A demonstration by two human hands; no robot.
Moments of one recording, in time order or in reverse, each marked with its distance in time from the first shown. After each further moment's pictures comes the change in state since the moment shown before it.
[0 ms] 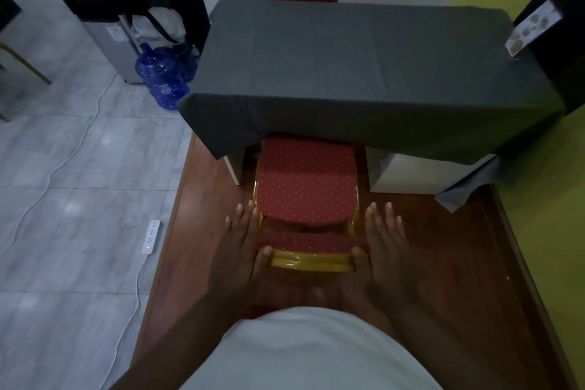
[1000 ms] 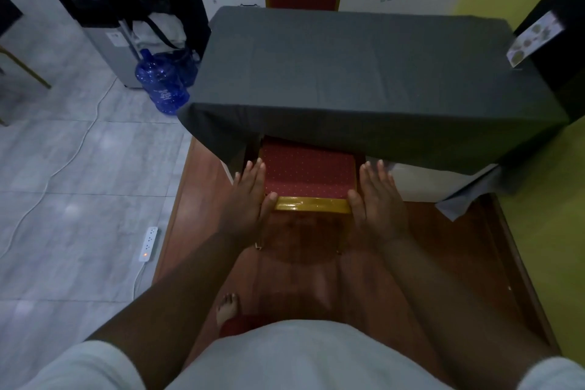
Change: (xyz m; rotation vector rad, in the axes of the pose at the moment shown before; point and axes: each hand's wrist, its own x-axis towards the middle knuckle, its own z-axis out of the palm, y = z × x) left_hand 0.143 -0.012 -0.003 -0.003 0.008 0.025; right_hand 0.143 0.027 -0.002 -0.081 -0.034 0.073
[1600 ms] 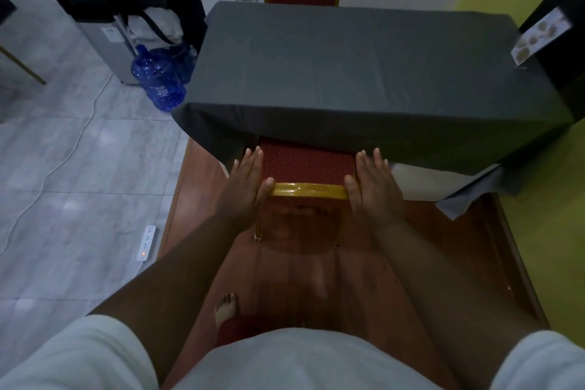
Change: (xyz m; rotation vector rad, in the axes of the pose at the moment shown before) left_hand 0.043 -0.015 0.000 -0.036 -0.027 0.004; right_hand 0.041 0.000 0.002 -0.008 -0.004 0.026
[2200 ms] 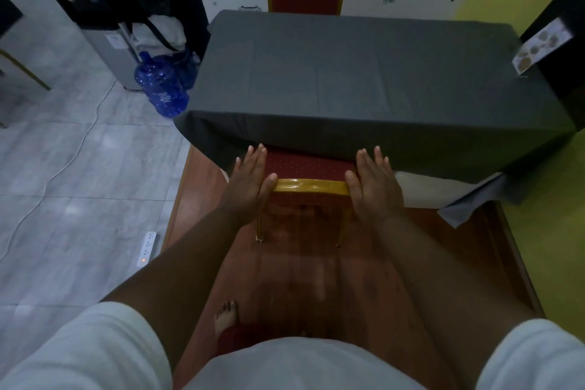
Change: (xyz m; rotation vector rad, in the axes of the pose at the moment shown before) left_hand 0.029 -0.004 -0.004 -0.003 -0.022 -0.010; right_hand 0.025 -0.005 -0.008 -0.007 -0.040 0.034
